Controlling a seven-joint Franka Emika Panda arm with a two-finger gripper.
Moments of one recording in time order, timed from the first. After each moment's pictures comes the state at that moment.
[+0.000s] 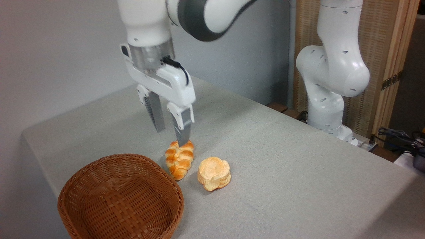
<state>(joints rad) -0.25 -0.07 0.13 -1.93 -0.07 1.86 0.62</state>
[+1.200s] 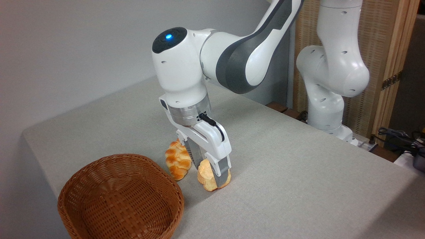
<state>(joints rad) -0.27 -0.05 0.26 -2.15 -0.03 1.99 0.81</state>
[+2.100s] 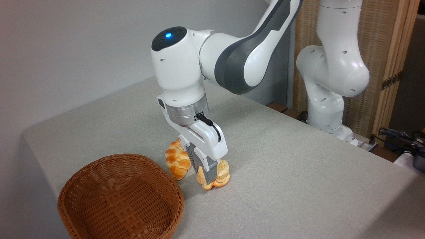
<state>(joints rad) -0.27 -0.05 0.26 -2.14 -0.03 2.03 0.82</state>
